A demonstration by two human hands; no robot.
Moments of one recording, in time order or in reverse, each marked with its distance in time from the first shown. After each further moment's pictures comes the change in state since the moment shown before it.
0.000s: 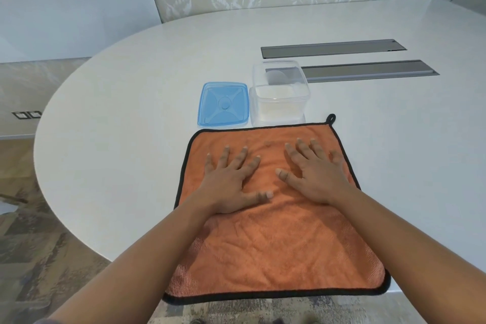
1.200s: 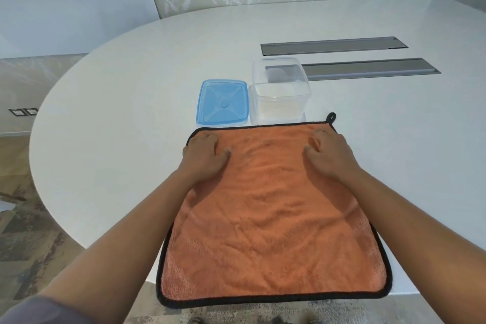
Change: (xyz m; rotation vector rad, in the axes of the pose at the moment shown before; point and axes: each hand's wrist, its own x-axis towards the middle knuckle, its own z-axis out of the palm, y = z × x) left_hand 0.035 -0.057 -0.022 -0.249 0.258 -0.292; right_hand 0.037 0.037 -0.011 0.282 0.244 0.125
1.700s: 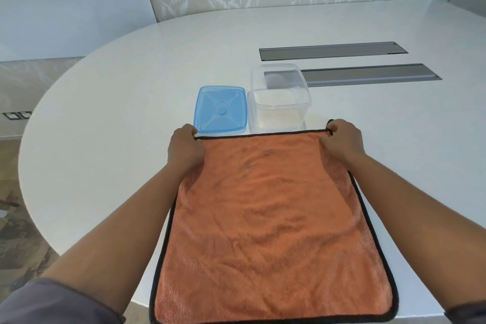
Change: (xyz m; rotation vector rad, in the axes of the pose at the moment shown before) left_hand 0.054 -0.028 -0.006 -0.259 0.249 -0.211; right_hand 0.057 0.018 -0.016 0.234 0.152 0.291
